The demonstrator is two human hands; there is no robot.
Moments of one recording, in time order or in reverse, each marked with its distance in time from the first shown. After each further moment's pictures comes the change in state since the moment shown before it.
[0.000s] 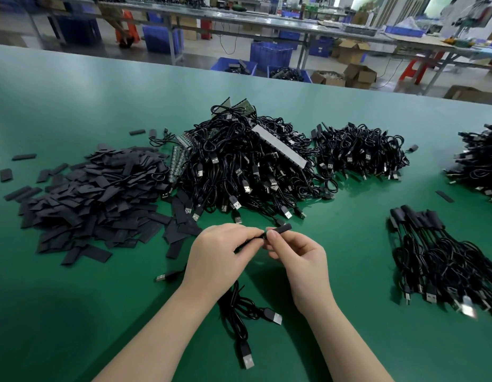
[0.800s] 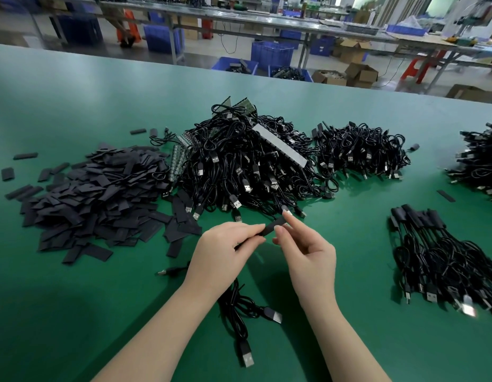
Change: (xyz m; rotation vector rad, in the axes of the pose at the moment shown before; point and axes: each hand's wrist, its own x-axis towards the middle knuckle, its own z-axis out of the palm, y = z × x) left_hand 0.001 -0.001 0.004 -0.130 0.010 -0.084; right_hand -0.004 -0.007 0.002 -0.109 0.149 -0.172
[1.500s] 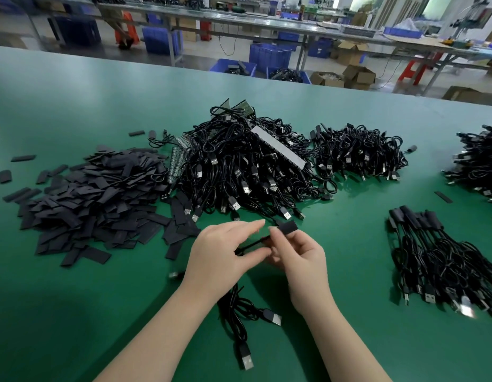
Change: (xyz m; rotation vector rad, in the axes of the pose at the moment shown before) left_hand -0.001 0.002 -0.006 0.114 -0.078 0.014; right_hand 0.003 0.002 0.002 0.116 -0.102 0.205
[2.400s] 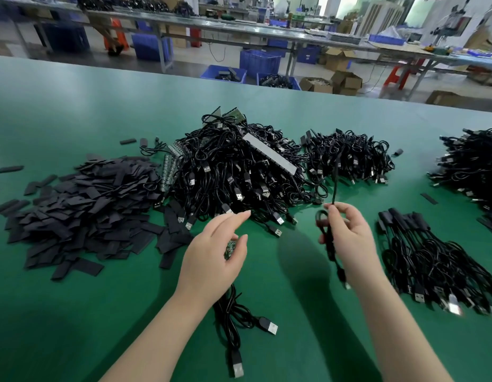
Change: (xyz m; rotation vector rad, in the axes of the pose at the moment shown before) left_hand 0.002 -0.004 -0.001 -0.041 0.073 0.000; right_hand 0.038 -0.048 -0.065 -0.387 0.243 -0.035
